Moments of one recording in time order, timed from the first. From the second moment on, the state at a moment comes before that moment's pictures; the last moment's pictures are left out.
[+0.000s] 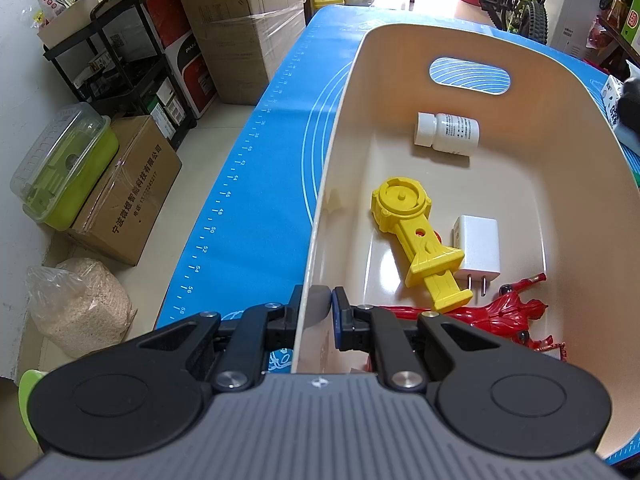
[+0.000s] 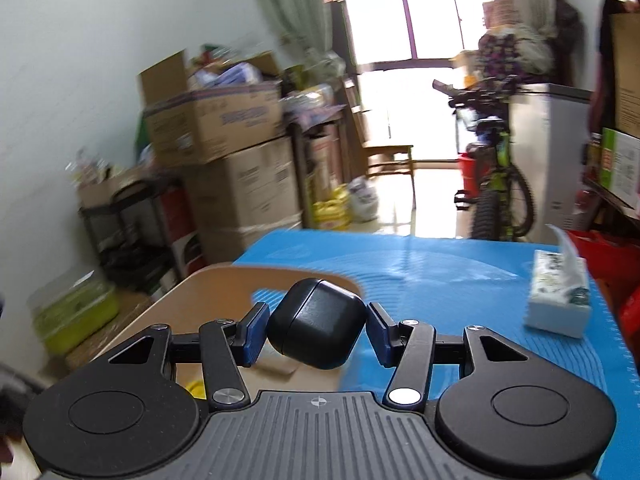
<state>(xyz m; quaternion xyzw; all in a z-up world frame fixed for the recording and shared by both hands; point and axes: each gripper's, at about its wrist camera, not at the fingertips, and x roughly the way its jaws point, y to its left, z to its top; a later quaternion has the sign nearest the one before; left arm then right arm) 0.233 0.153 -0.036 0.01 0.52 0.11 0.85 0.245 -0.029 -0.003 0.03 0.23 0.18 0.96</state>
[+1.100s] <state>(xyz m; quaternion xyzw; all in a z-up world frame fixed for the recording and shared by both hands) 0.236 0.153 -0.034 0.01 0.52 0.11 0.85 0.219 0.031 -0.024 -0.07 0.33 0.31 0.89</state>
